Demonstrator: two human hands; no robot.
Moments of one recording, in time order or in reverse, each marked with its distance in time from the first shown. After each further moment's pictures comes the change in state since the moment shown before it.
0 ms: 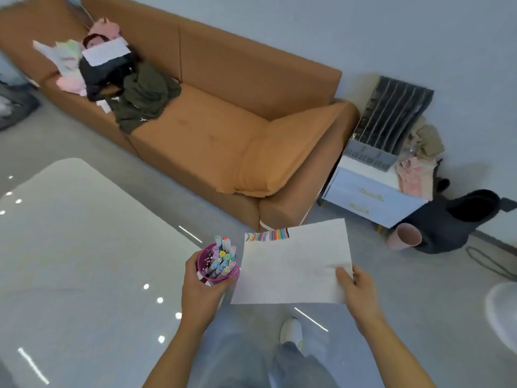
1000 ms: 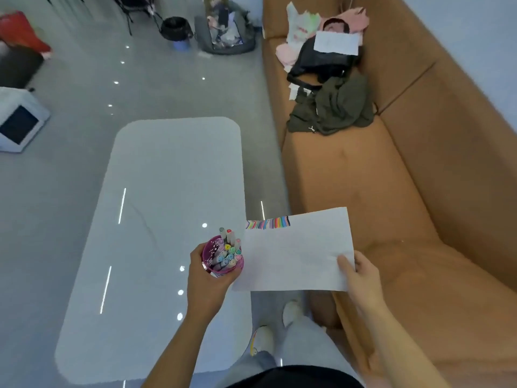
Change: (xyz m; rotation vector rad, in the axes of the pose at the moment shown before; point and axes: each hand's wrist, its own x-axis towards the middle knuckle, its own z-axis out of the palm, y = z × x) left_hand 0.255 0.031 -0.119 -0.136 0.824 -0.271; right_hand 0.239 -0.303 0.398 -0.330 -0.744 -0.302
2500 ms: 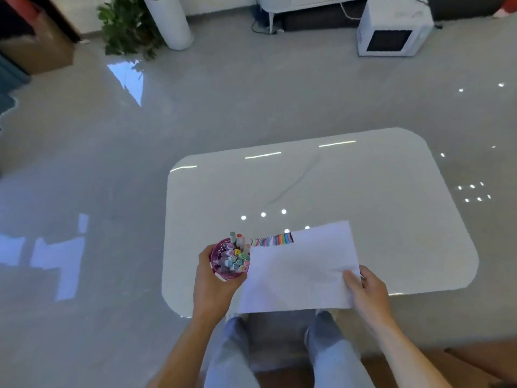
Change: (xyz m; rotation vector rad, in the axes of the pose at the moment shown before) left_hand 0.123 0.015 0.067 -0.318 1.321 -0.640; right_hand 0.302 -0.171 0.382 -0.873 -1.325 -0.333
